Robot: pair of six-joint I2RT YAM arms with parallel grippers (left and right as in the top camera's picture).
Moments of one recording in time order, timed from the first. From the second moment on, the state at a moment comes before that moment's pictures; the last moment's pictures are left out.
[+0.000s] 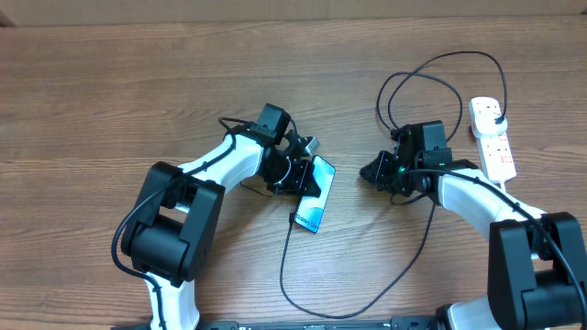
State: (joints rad) left arm -0.43 2.02 1.21 -0.60 0.73 -0.19; right arm 0.14 1.66 0.79 -0.25 -0.49 0.53
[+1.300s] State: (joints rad) left arm -0.31 2.01 1.21 -0.61 0.71 -0.19; right arm 0.45 1.66 0.79 -0.07 -0.47 0.81
